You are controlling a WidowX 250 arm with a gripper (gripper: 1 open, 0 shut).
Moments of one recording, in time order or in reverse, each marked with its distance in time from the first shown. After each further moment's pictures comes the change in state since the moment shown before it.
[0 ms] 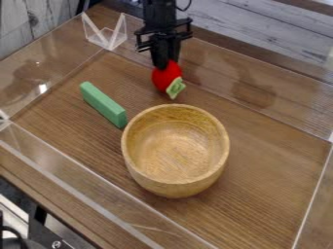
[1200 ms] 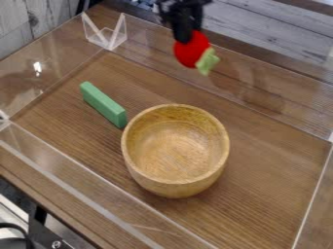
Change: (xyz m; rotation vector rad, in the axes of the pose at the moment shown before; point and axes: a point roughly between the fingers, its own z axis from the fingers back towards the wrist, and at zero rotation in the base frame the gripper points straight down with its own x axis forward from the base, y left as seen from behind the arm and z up) arm -0.073 -0.009 0.064 -0.107 -0.020 0.099
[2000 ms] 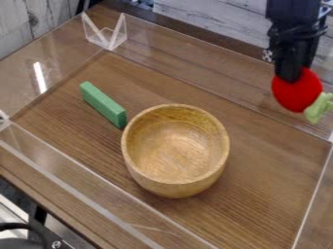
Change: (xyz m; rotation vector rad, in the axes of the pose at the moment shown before) arm -0.122 -0.013 -0.018 0.004 0.008 -0.044
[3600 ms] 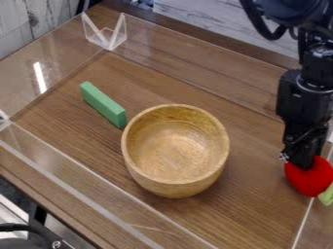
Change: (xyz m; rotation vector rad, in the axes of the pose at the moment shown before) arm -0.046 0.015 -0.090 -0.073 0.022 0.058
